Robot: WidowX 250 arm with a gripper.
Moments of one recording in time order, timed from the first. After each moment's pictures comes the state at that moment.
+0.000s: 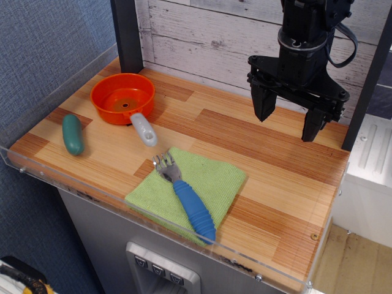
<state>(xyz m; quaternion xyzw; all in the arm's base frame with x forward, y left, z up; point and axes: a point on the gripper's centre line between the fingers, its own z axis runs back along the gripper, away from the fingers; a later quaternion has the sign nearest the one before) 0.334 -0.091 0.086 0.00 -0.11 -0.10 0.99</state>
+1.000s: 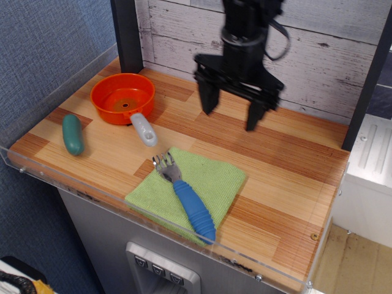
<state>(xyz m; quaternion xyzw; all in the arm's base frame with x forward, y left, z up) 0.336 -0.009 0.076 0.04 -0.08 -0.02 1.00</state>
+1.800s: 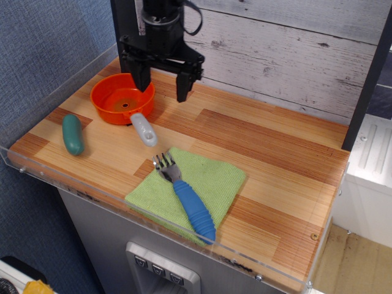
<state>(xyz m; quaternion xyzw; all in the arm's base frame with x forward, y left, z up) 0.343 0.091 0.067 0.06 -0.09 0.09 0.99</state>
